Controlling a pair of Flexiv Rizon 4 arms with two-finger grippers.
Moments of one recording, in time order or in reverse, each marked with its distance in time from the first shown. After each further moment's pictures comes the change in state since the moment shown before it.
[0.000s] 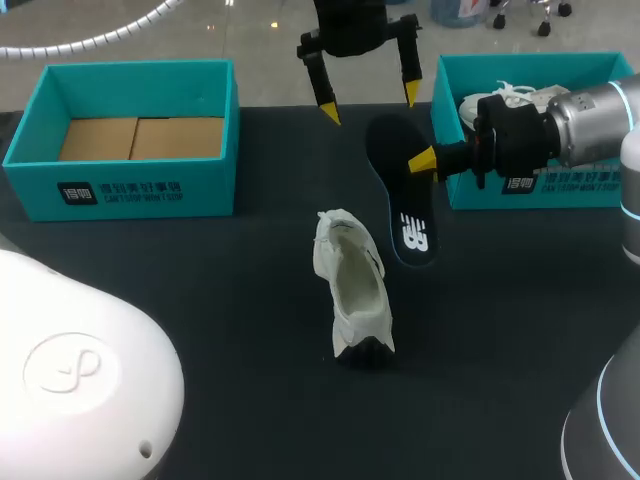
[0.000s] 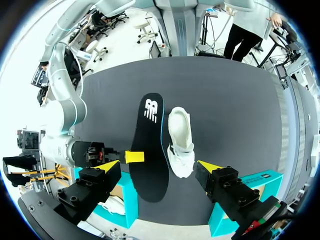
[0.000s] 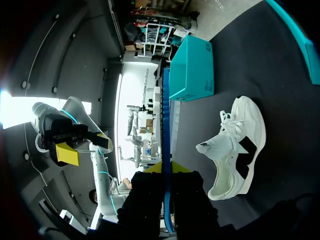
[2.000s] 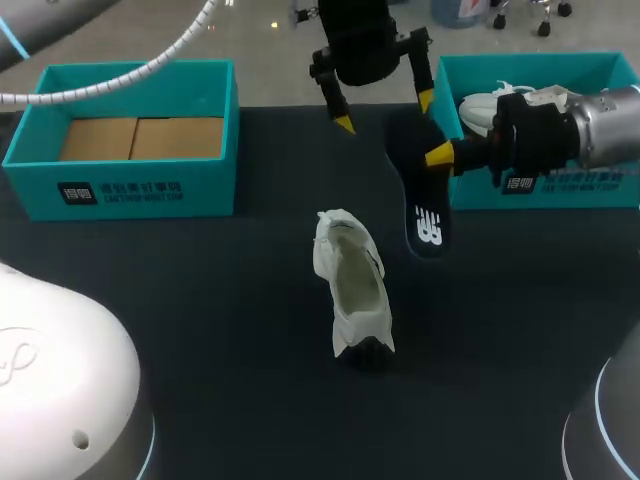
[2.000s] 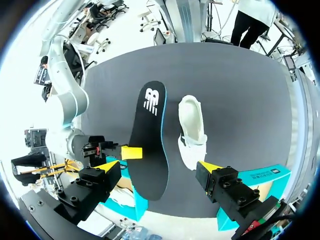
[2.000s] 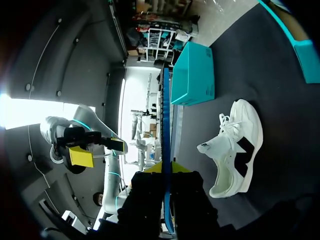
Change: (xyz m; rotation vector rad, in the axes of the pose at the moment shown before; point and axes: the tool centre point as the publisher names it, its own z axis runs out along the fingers) left arm -0.012 0.003 0.017 -0.121 -0.118 0.026; right arm 0.004 0.000 -0.024 -0.045 0.032 0.011
